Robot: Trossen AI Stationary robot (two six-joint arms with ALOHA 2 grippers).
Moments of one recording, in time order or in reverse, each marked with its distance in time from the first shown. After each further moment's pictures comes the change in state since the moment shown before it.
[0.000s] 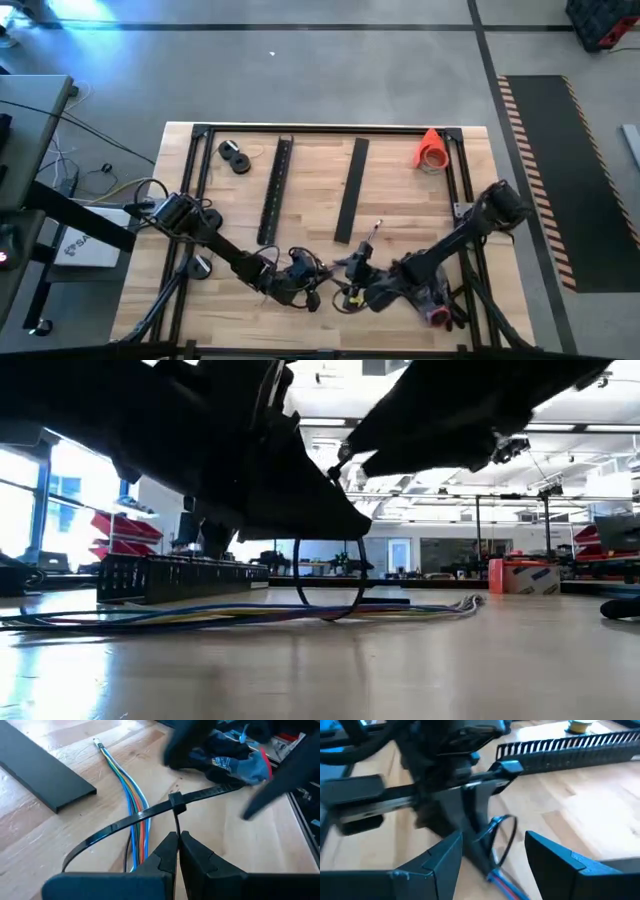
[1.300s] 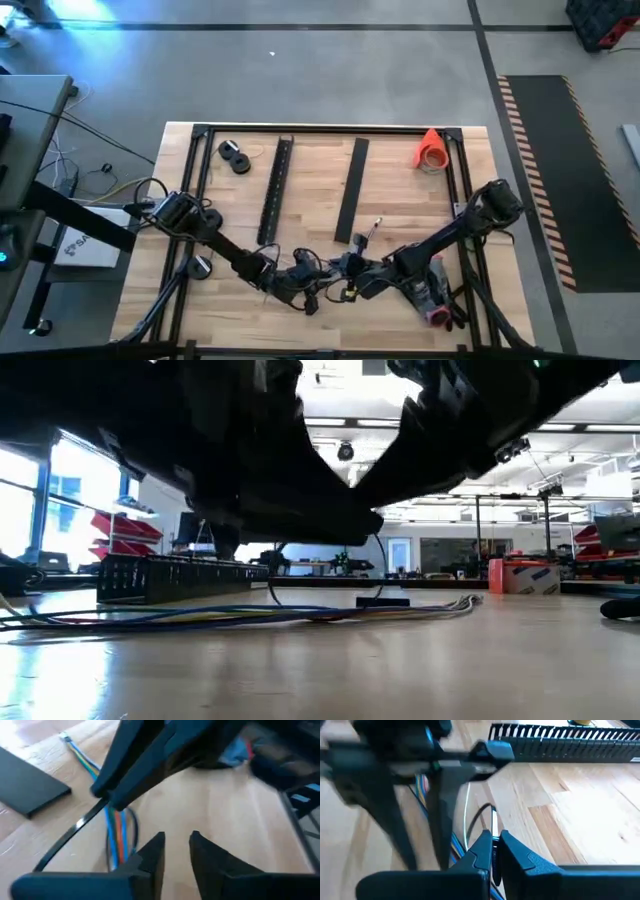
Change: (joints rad) left arm 0.006 -0.030 0.000 -0.007 0.133 0.081; right arm -0.053 0.023 -0.039 -0.013 -0.083 -0.117
